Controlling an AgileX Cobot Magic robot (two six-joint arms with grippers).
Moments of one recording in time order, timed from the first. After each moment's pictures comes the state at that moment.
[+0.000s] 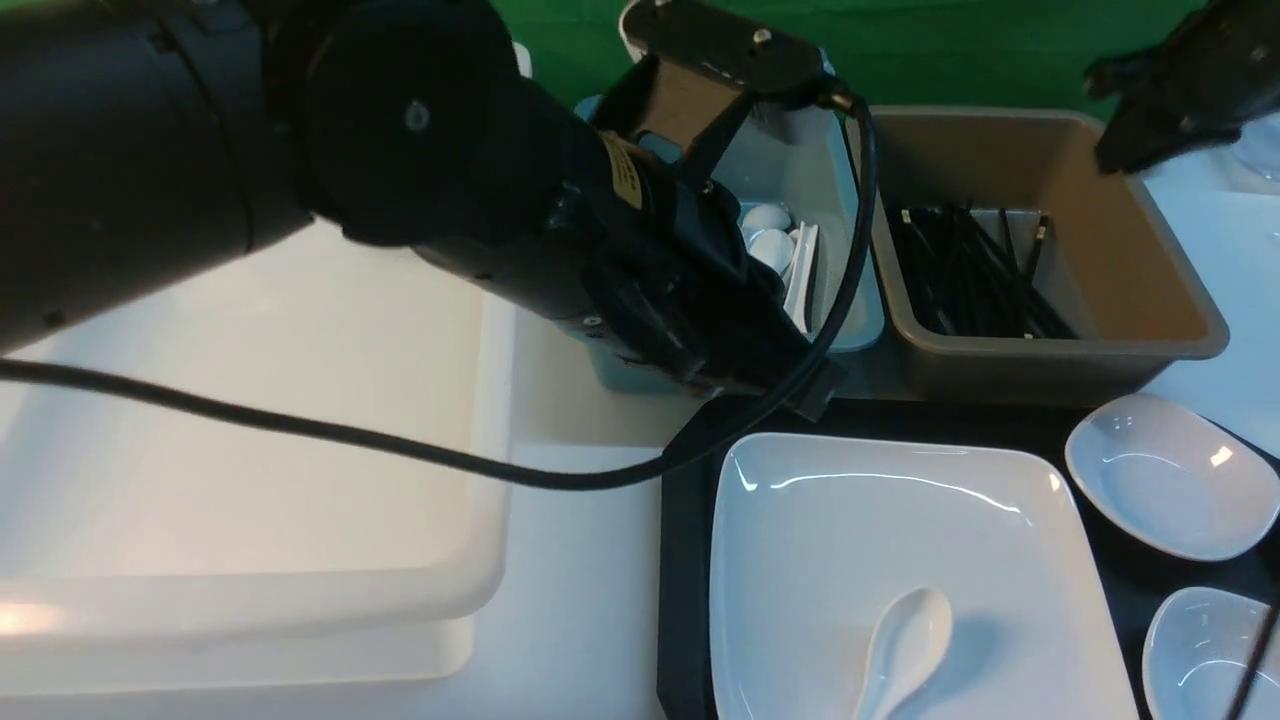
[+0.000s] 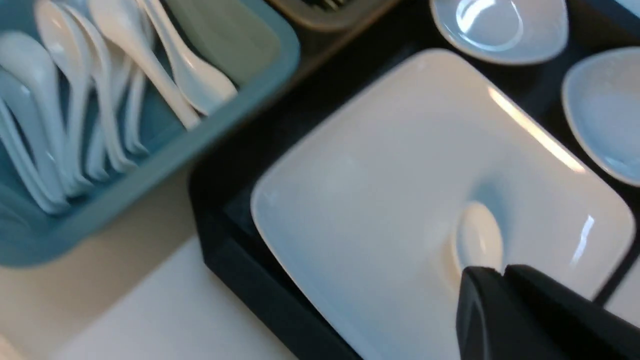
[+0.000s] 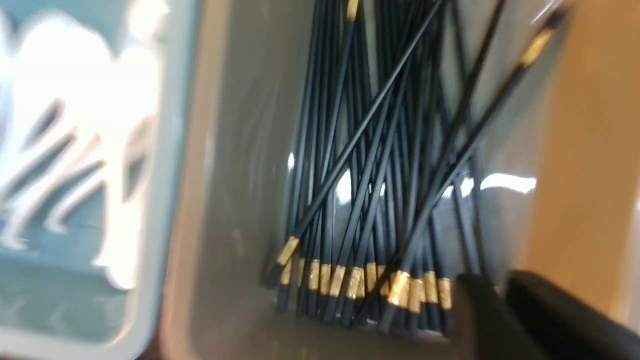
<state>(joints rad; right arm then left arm) -0.06 2.08 -2.20 0.24 1.17 -0.17 -0.73 1.54 -1.42 -0.20 0.83 0.15</state>
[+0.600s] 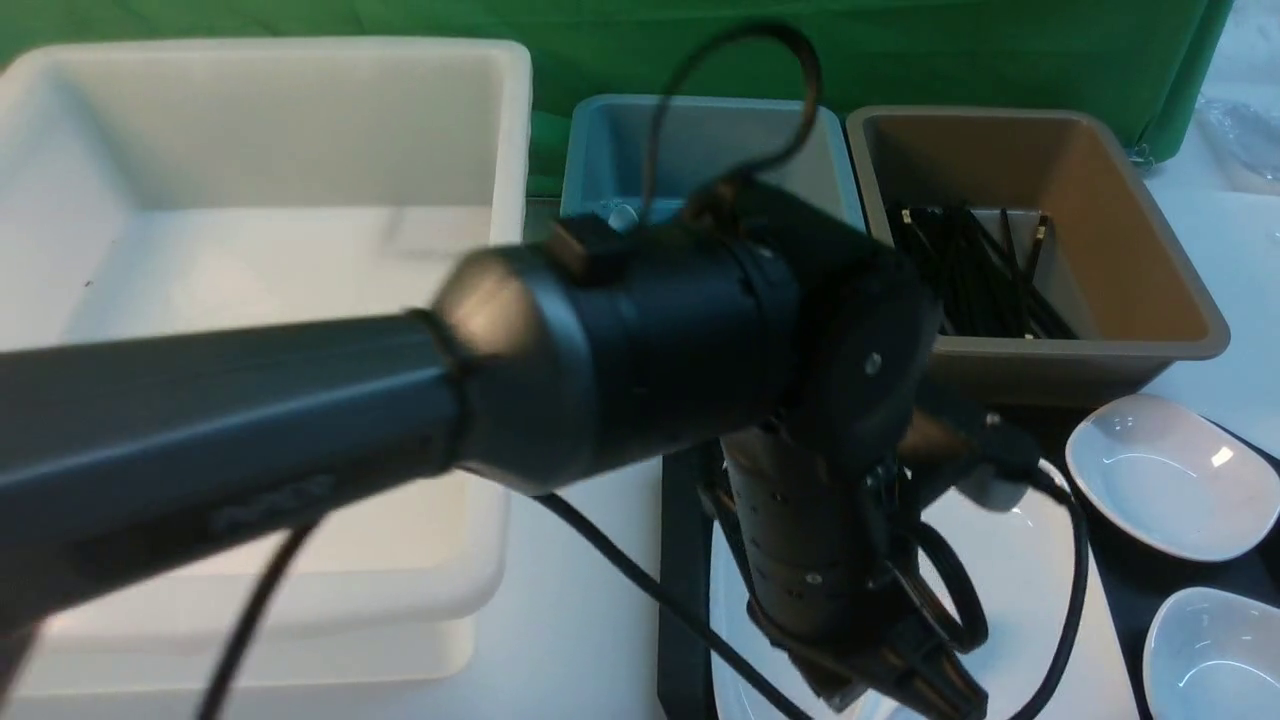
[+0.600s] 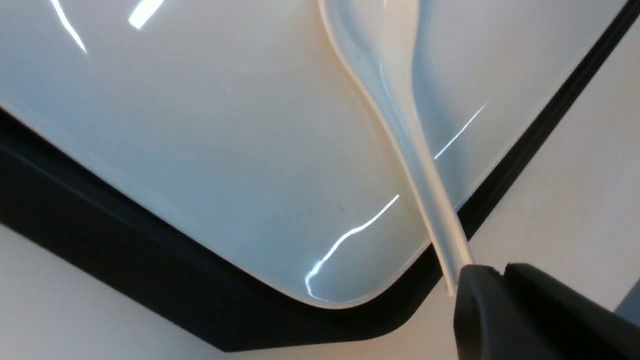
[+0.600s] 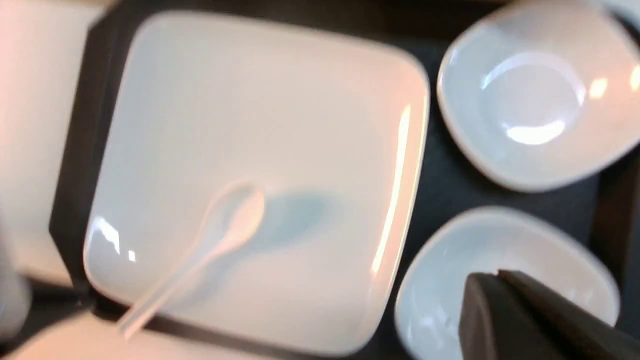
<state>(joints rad) -0.06 1.10 -1.09 0.25 1.09 -0.20 -0.95 1.90 -1.54 -0.18 1.11 0.07</state>
